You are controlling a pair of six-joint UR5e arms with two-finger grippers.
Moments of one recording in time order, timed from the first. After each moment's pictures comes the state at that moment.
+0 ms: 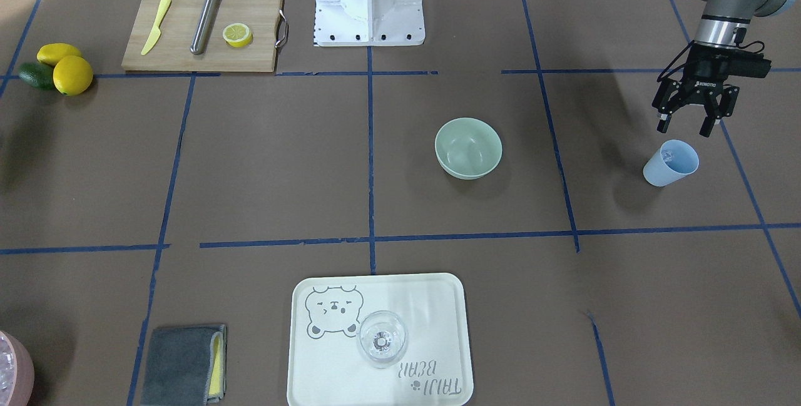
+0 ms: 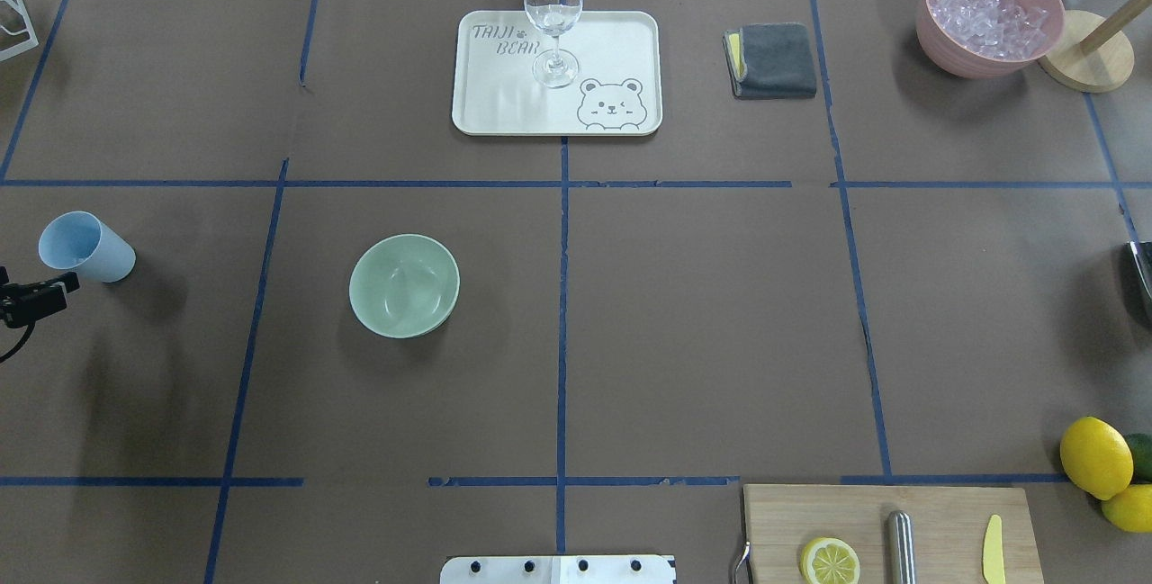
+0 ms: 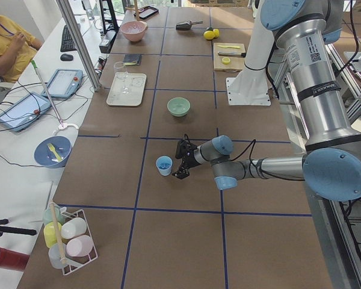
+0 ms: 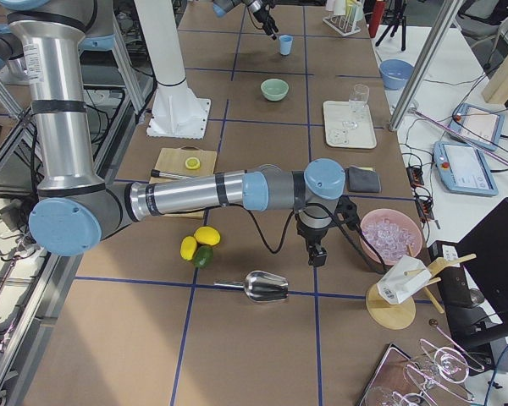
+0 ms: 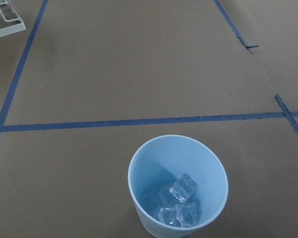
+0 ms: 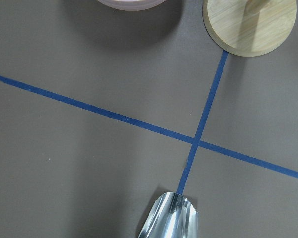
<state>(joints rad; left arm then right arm) -0.63 -1.21 -1.67 -2.93 -1.38 -1.07 1.54 -1.49 1.68 -1.69 2.35 -0.23</state>
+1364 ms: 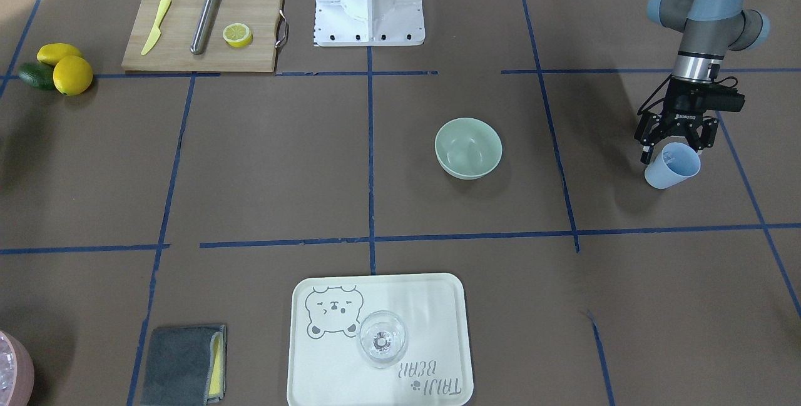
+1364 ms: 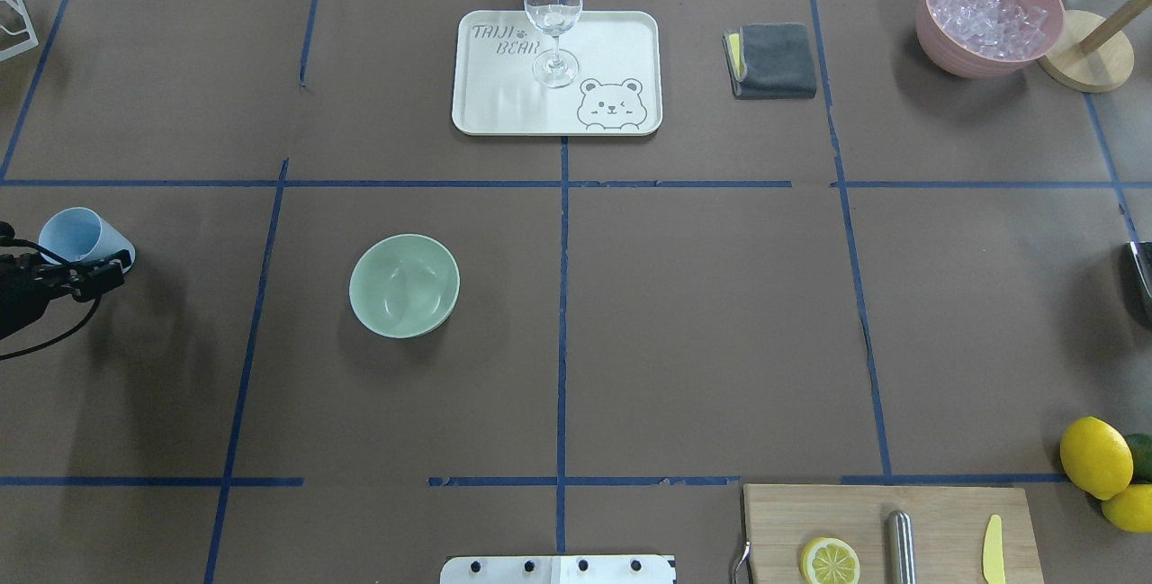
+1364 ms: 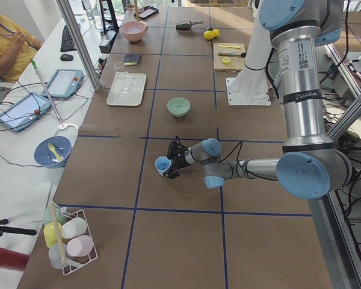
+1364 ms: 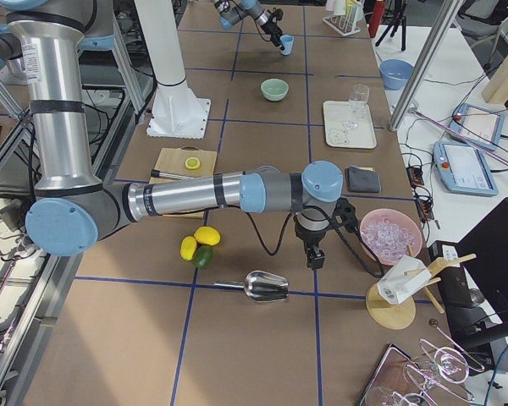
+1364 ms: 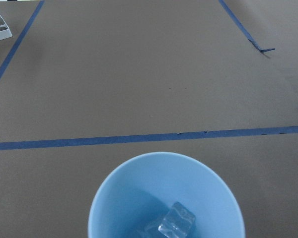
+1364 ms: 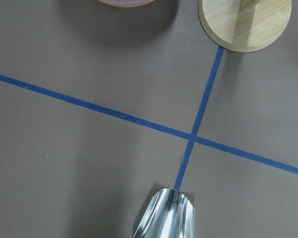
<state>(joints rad) -0.62 -1.36 -1.51 -2.93 -1.33 -1.06 1.55 -1.49 1.68 -1.69 2.35 -0.23</state>
